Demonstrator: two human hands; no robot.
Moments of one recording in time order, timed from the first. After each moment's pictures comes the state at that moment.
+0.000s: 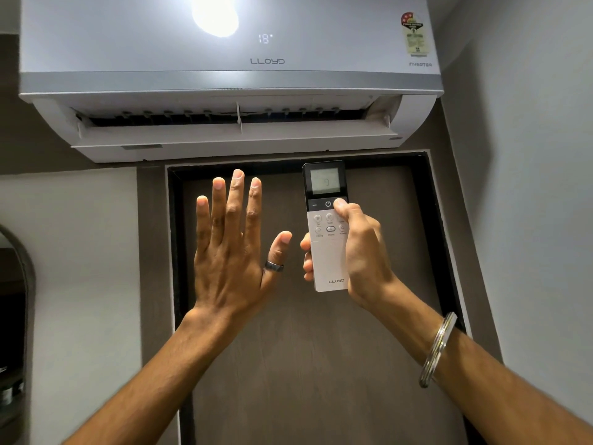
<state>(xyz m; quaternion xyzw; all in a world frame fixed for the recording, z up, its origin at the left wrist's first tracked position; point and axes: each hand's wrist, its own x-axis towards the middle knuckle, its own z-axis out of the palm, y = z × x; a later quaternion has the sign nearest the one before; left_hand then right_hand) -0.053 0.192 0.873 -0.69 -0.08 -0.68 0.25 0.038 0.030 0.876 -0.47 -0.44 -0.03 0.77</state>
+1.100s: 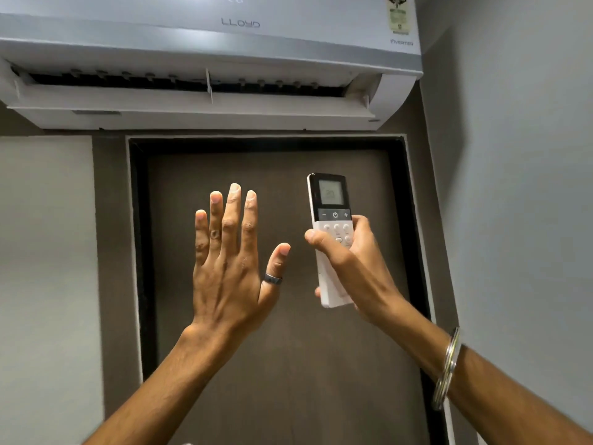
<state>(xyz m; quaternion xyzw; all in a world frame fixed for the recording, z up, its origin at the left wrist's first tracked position) -0.021 0.171 0.821 -0.73 -0.04 -0.66 0.14 0.044 -0.001 0.830 -0.57 -0.39 -0.12 0.72</state>
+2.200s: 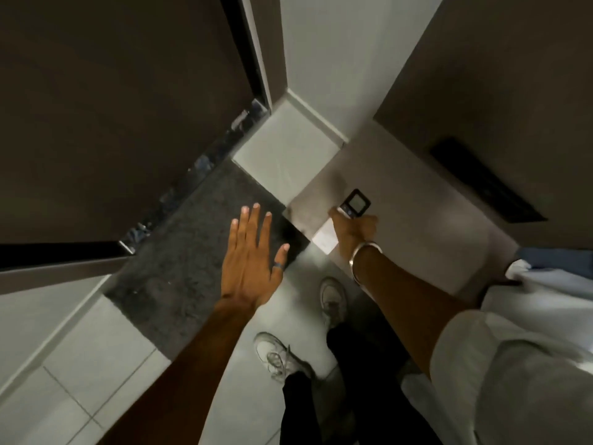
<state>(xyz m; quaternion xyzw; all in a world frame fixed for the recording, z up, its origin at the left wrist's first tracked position) 0.044 -0.002 -0.040 -0.98 0.09 0.13 -0.07 0.106 -0.201 -0.095 -0.62 0.58 0.14 0.52</state>
